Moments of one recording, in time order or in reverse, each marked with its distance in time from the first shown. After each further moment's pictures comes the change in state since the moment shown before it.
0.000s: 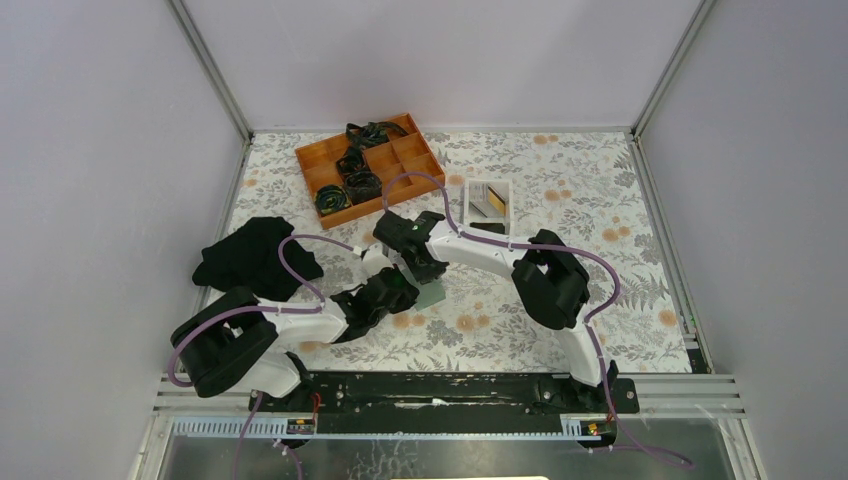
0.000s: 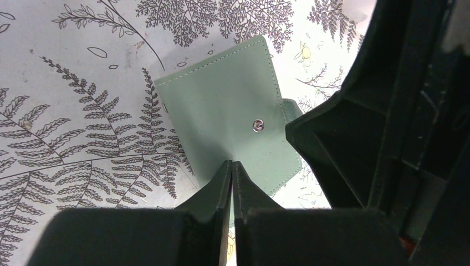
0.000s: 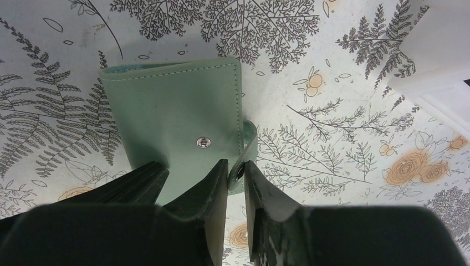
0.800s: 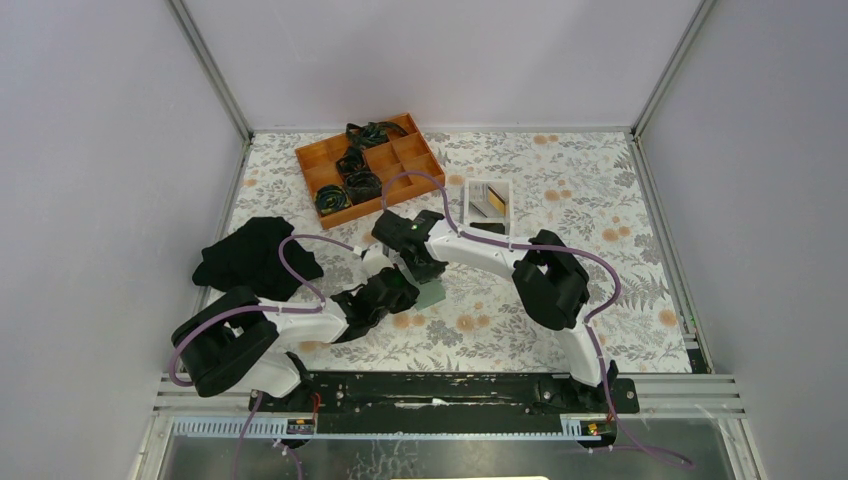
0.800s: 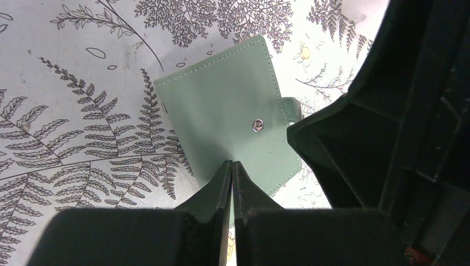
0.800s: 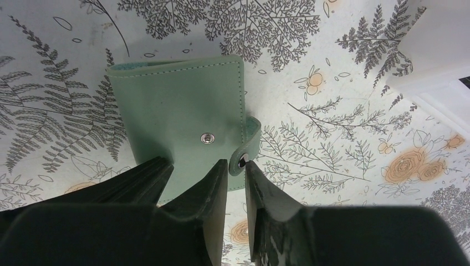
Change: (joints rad) left arm 0.000 0.004 0.000 0.005 0.000 0.001; right arm 0.005 0.000 0.014 -0.018 0.000 0.000
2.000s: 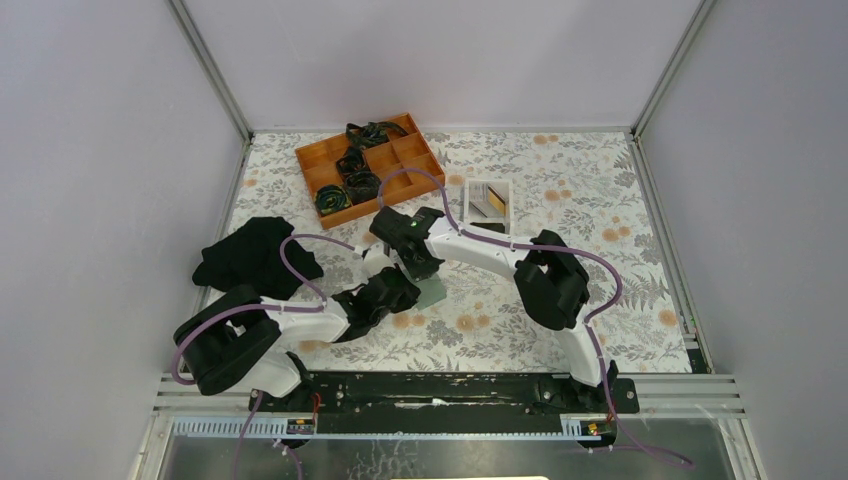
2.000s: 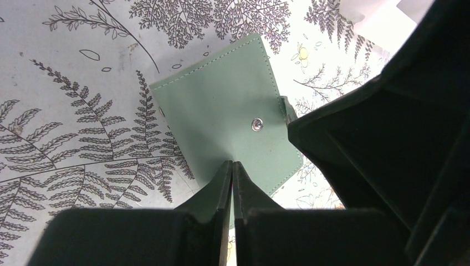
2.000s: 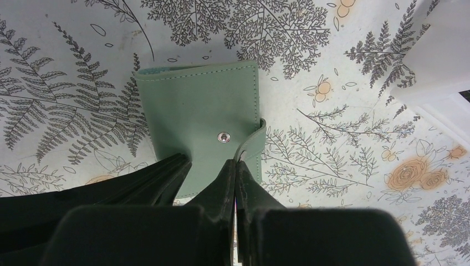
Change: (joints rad) left arm 0.000 0.013 0.005 0.012 0.004 0.002; right arm 0.000 0.000 0.039 -0.001 -0.031 -0.023
